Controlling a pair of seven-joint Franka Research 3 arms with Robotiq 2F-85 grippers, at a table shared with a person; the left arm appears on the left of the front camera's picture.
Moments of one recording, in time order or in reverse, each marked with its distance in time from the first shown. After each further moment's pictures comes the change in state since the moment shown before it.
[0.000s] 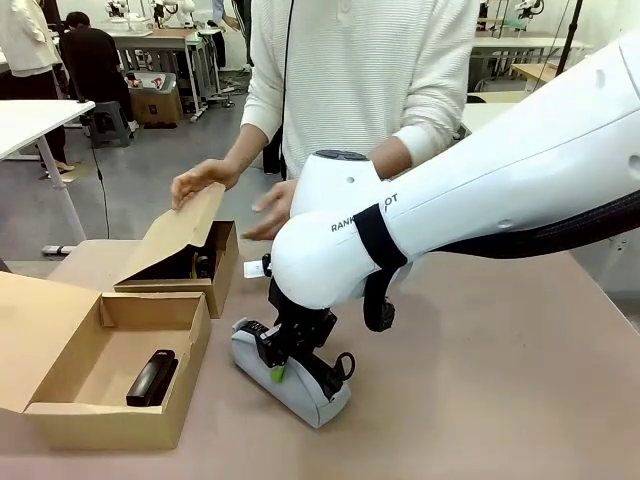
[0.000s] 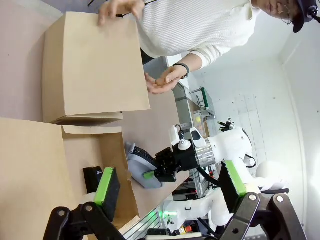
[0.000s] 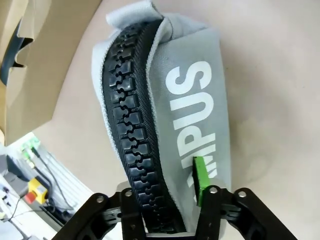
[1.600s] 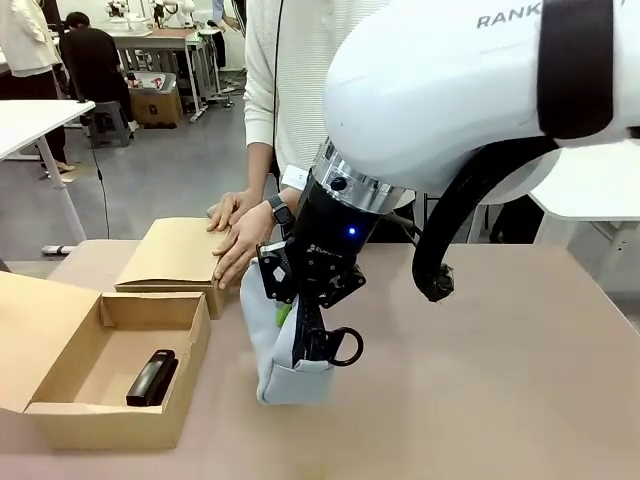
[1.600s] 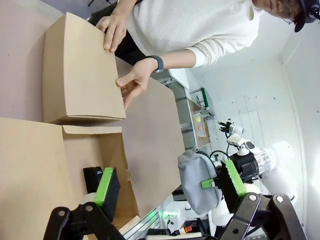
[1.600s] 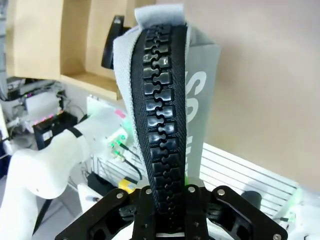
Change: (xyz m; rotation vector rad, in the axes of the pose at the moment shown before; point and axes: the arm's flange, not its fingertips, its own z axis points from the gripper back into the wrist) left arm 0.000 0.000 0.000 0.000 0.000 0.000; right arm -0.077 0.051 0.164 0.176 -0.109 -0.416
